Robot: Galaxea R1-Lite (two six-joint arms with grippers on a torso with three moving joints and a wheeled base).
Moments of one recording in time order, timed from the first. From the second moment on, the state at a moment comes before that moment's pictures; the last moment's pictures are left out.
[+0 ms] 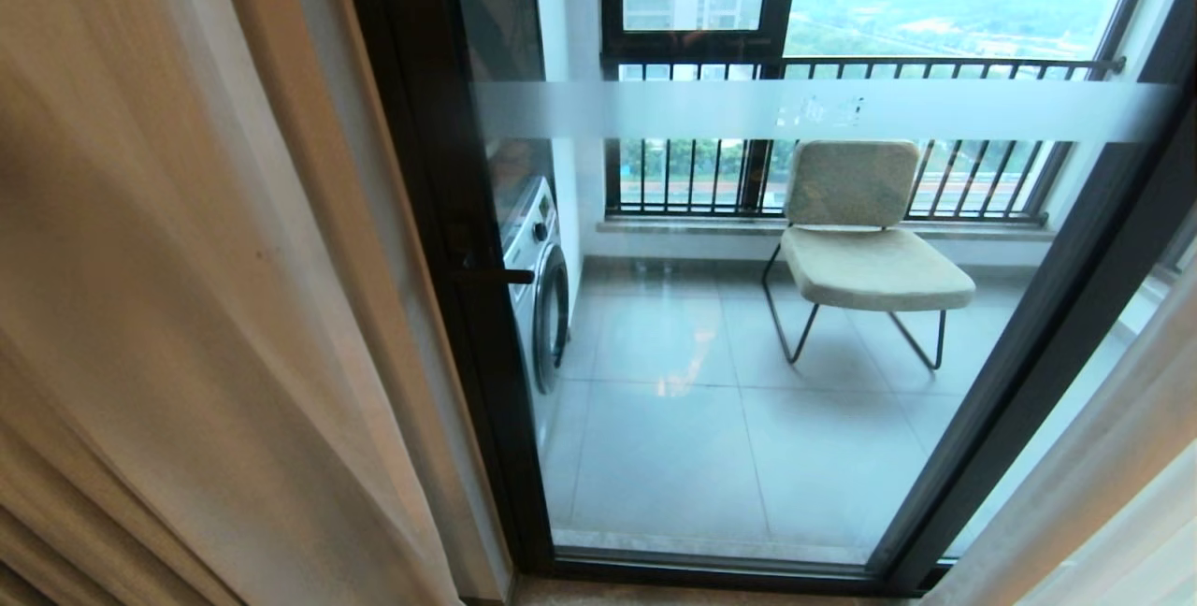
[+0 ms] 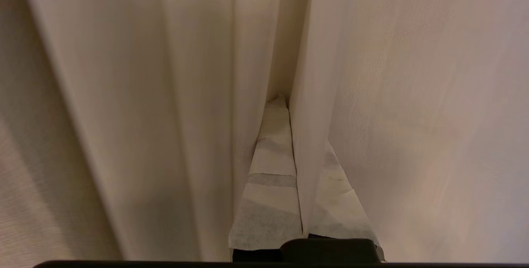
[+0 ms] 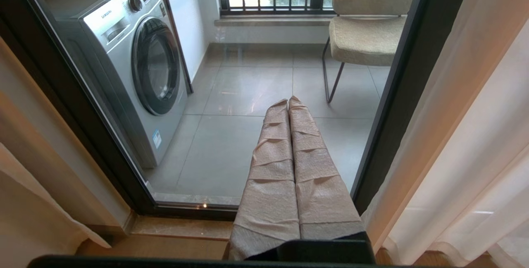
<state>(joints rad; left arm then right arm) 0.73 2.06 -1.89 -0.33 -0.36 -0.09 0.00 0.00 0.00 0.00 -0.01 0.03</state>
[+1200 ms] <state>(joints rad) 0.74 2.06 -1.98 -0.32 -0.43 -0.09 0.00 0.00 0.00 0.00 -0.01 0.03</state>
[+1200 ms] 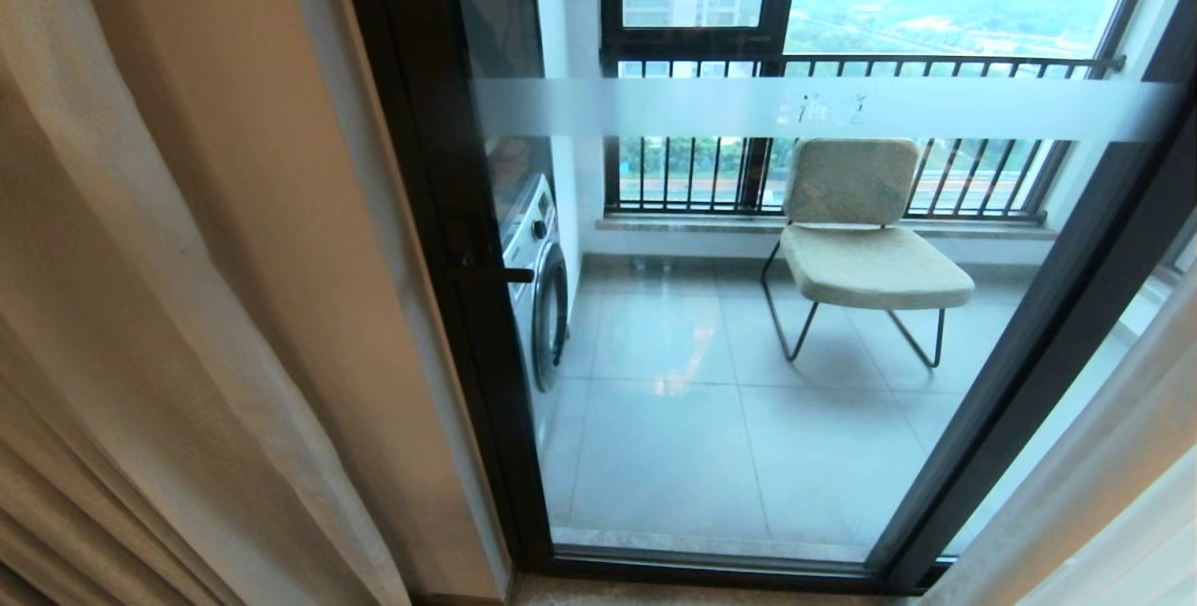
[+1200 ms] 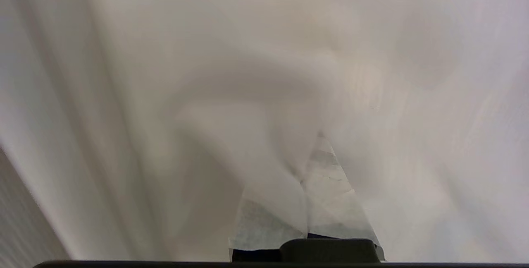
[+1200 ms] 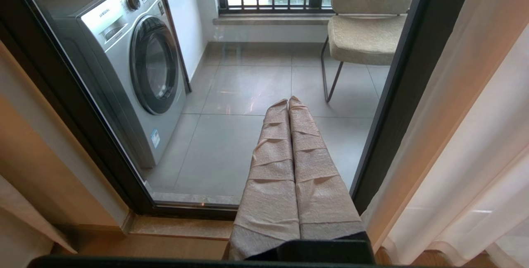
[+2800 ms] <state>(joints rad) 0.66 1.51 -1.42 -0.34 -0.42 -0.09 0.00 0.00 0.00 0.00 -0.01 0.03</state>
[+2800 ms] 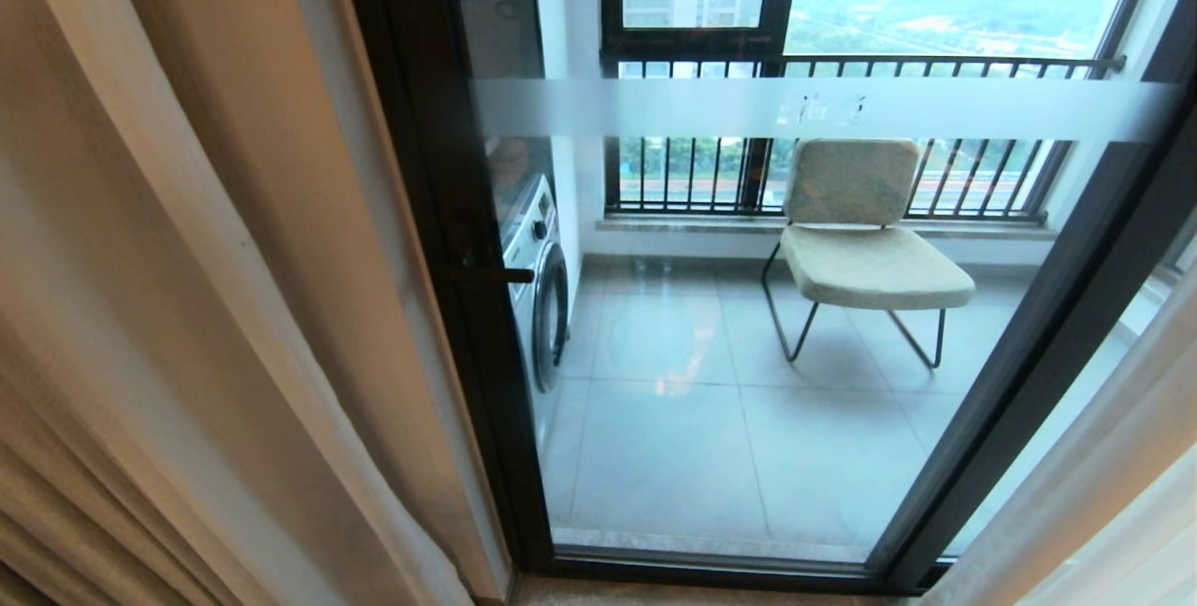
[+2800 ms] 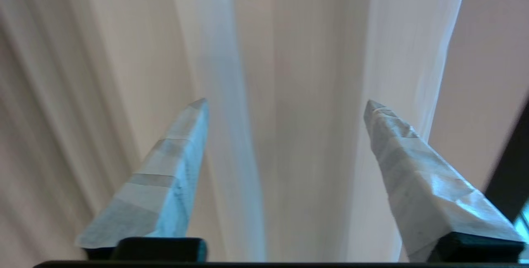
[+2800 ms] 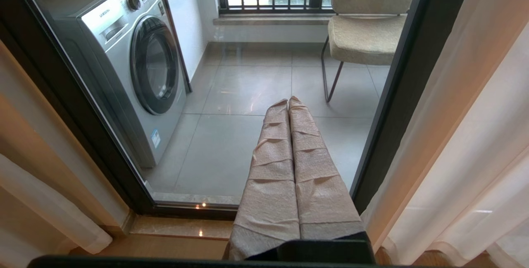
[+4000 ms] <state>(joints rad) 0.66 1.01 -0.85 -0.33 -0.40 -0.09 0.00 0.00 0.00 0.00 -0.01 0.03</state>
